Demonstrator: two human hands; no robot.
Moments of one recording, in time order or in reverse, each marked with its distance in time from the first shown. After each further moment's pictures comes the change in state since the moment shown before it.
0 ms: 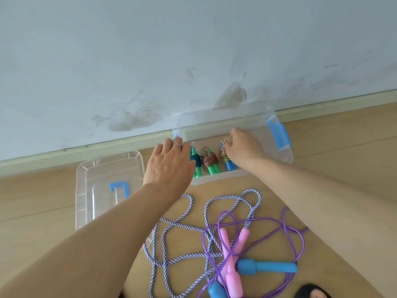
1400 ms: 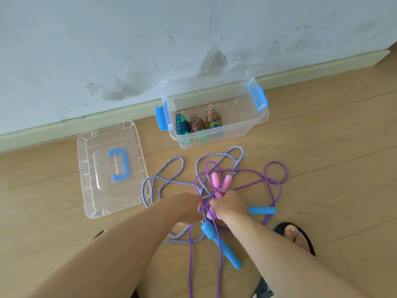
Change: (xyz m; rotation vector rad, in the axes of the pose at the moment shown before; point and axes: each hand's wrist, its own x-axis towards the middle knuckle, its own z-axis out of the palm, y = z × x) left_hand -0.134 0.078 0.017 -0.334 -1.115 0.103; right_hand -0.227 0.022 0.104 0.355 -0.402 0.620
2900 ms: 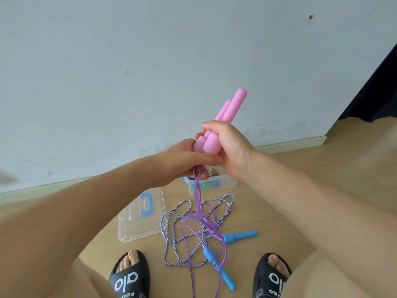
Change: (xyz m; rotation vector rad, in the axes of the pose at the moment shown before) left_hand -0.318 0.083 -0.129 -0.901 0.514 0.525; right_hand -0.297 -0.108 -0.223 0.958 -0.318 -0.728
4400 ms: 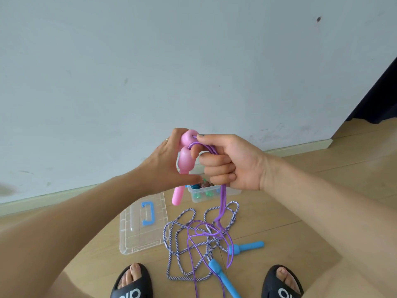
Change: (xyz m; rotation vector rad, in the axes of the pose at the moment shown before) left_hand 0.019 -0.036 -0.057 0.628 0.333 0.401; right_hand 0.008 -0.021 -0.013 -0.041 -0.560 0.188
